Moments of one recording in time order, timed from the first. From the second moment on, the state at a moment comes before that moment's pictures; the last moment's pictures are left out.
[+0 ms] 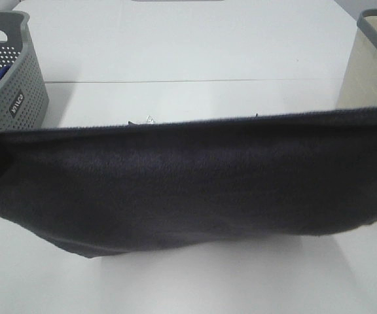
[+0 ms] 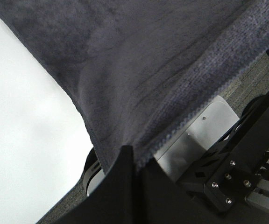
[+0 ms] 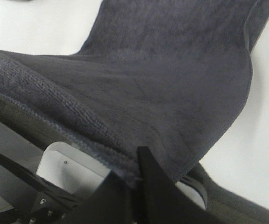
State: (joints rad) left arm -0.45 1.16 -1.06 -0.40 1.20 0.22; right arm 0.24 0.93 -0.97 0.38 1.22 -0.08
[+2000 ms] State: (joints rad) left arm -0.70 1.65 -0.78 -0.66 1.04 0.45; right arm 0.23 1.09 -0.52 0.40 1.21 0.01
